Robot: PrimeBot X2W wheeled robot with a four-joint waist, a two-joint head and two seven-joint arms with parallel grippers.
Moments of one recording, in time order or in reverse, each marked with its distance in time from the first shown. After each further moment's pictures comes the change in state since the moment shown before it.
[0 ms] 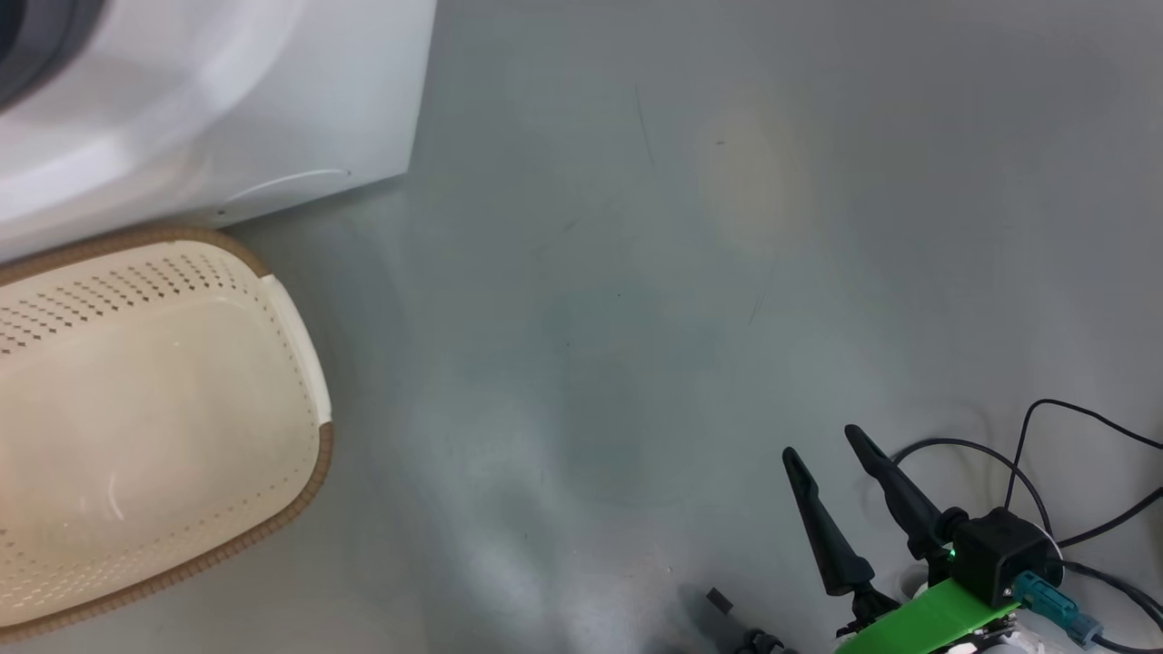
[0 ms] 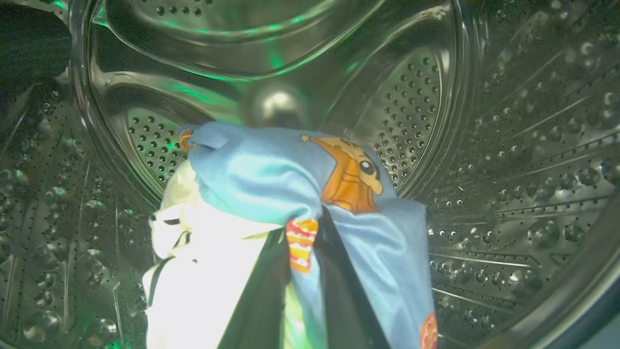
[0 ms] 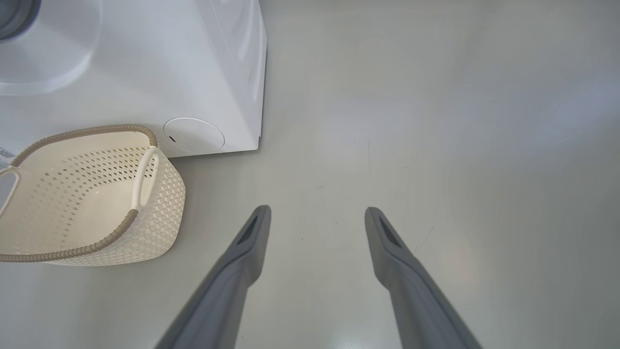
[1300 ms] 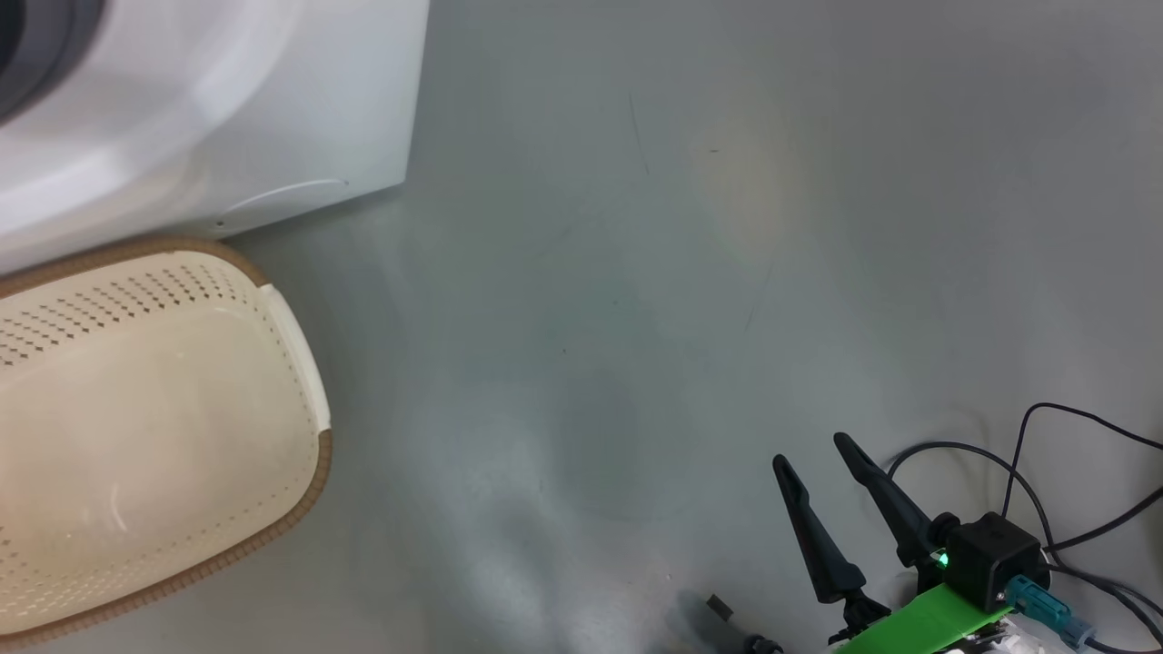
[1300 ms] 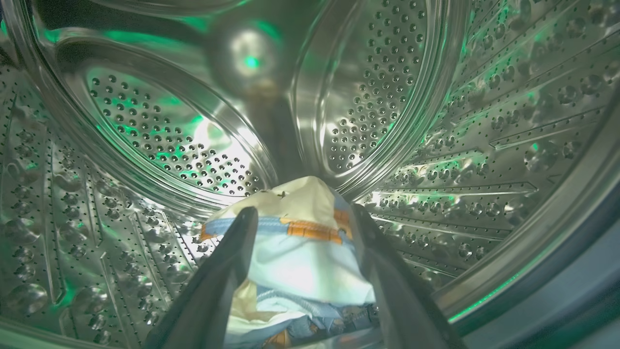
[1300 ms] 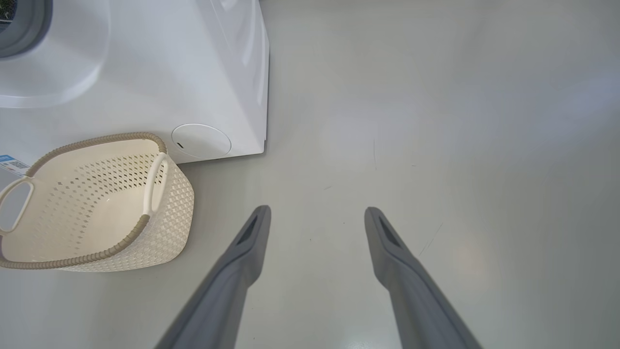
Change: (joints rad) left arm -0.003 0.007 -0.062 0.152 0.045 0.017 -0.001; right arm 0.005 0.003 0.021 0.005 0.031 0.000 0.000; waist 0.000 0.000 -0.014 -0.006
